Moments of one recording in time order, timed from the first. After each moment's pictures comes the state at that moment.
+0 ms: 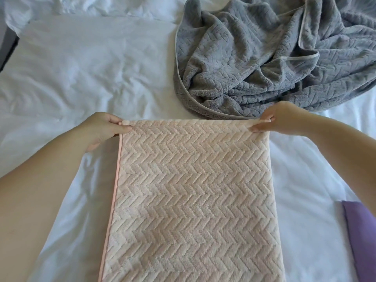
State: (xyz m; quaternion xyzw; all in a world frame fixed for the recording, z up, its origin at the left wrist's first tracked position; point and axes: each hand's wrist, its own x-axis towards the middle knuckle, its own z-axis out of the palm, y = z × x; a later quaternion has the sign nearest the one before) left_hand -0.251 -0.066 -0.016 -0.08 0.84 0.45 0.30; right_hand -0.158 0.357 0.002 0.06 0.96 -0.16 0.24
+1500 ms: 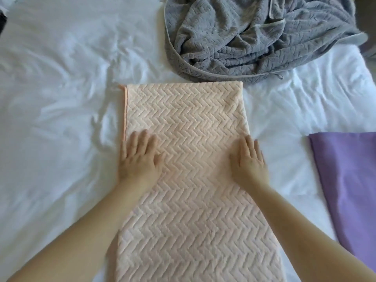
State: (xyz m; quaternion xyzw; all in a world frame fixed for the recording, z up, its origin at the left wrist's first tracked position) left_hand -0.035 -0.061 -0.076 0.17 0.98 -0.03 0.13; right_hand 0.077 0.204 -0.070 0.27 0.94 -0.18 0.10
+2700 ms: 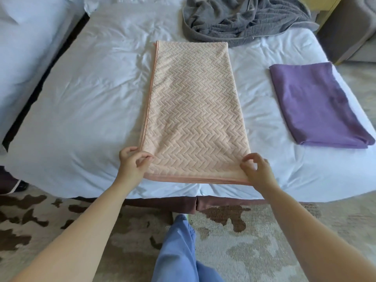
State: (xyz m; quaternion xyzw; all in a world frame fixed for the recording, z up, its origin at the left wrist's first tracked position) left_hand 0.379 -0.227 -0.030 0.04 0.90 0.42 0.07; right_hand 0.487 0.111 -0.038 0.32 0.83 -0.45 0.01
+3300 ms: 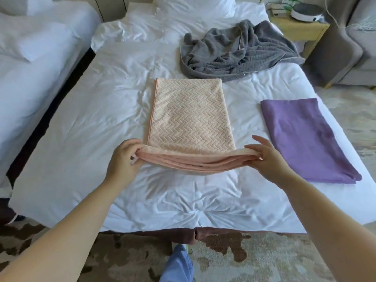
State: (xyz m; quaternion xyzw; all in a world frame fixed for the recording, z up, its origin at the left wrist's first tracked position) left_hand 0.288 -0.209 0.075 0.21 0.92 0.31 -0.07; right_hand 0.402 0.164 0.092 0.16 0.90 -0.42 0.00
